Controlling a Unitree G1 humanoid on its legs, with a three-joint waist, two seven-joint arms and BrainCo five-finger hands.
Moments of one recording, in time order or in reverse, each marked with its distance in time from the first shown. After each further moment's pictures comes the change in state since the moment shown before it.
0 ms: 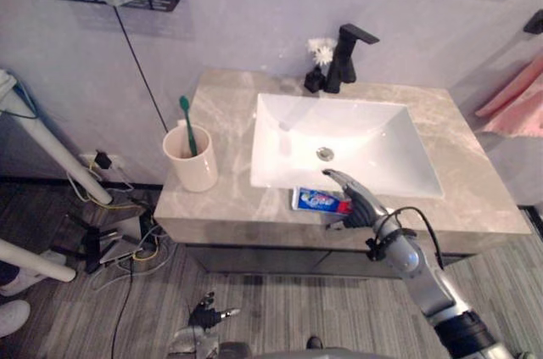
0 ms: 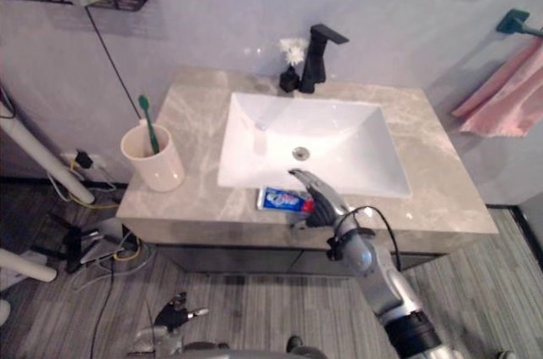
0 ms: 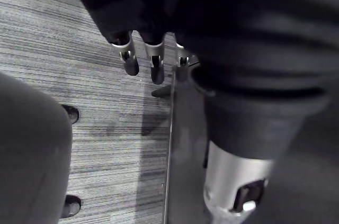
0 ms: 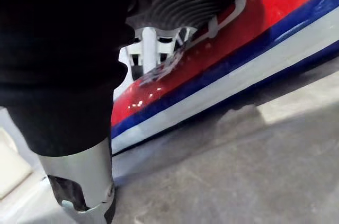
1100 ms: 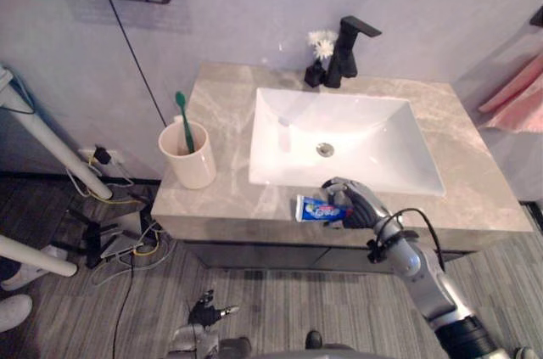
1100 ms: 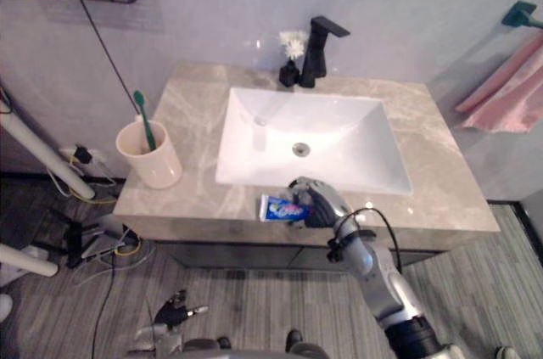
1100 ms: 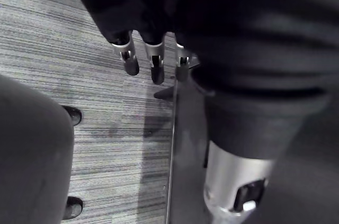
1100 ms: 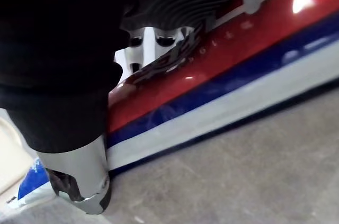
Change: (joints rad) left arm -0.004 -0.001 0.003 -0.002 0.000 -0.007 0.003; right arm 0.045 0.021 -0.037 -0.048 -0.035 -0.037 -0.002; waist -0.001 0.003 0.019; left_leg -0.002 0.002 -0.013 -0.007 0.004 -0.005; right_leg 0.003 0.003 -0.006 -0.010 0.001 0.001
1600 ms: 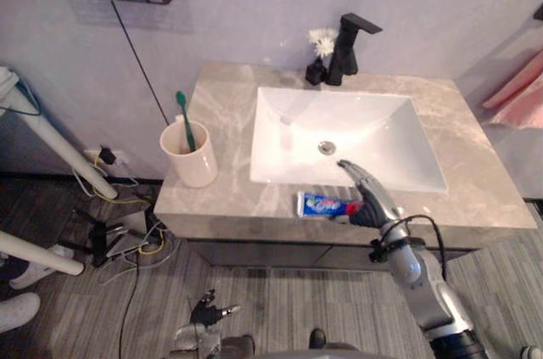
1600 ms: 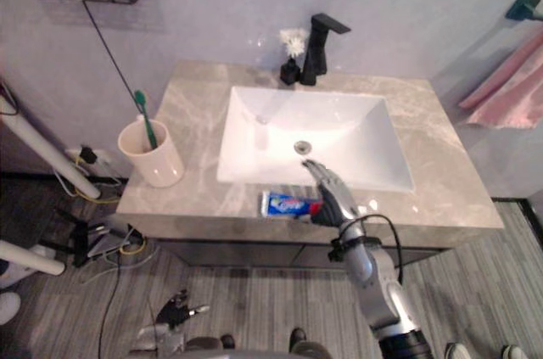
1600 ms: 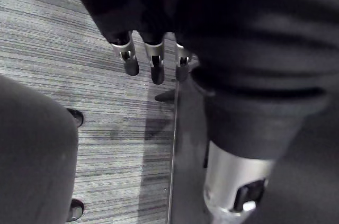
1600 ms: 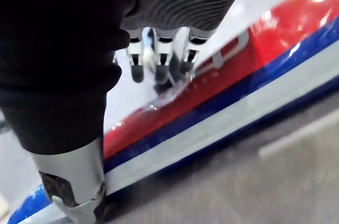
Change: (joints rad) left arm -0.002 -0.004 0.003 0.000 0.000 0.004 0.002; right arm 0.056 0.096 -0.125 -0.101 -0.110 0.062 -0.130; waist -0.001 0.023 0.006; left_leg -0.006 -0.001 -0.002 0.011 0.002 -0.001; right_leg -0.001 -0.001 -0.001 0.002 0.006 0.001
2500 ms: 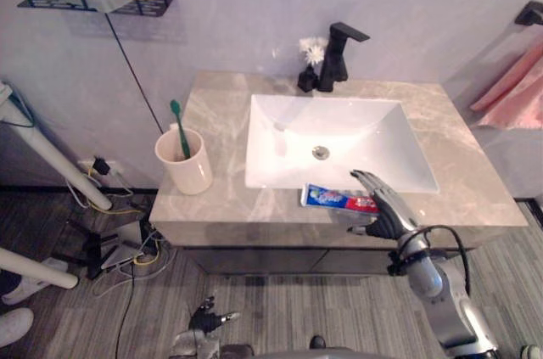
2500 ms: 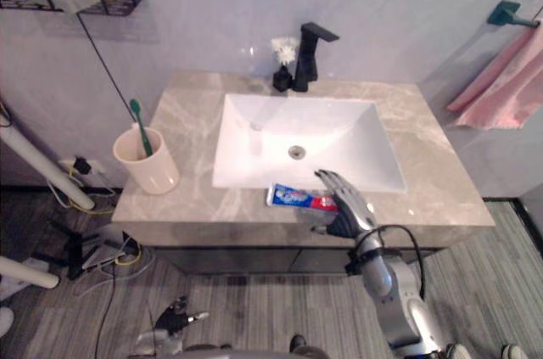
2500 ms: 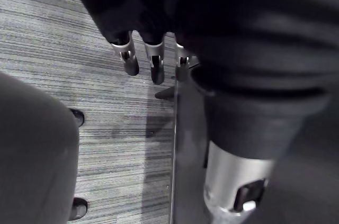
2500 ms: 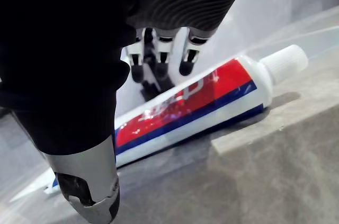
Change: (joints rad) left arm 0.015 -0.001 -0.006 0.017 0.000 0.003 -0.004; right arm 0.109 -0.071 0.007 -0.054 0.002 -0.019 0.107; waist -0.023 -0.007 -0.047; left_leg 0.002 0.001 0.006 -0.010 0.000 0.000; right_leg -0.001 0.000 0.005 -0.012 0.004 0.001
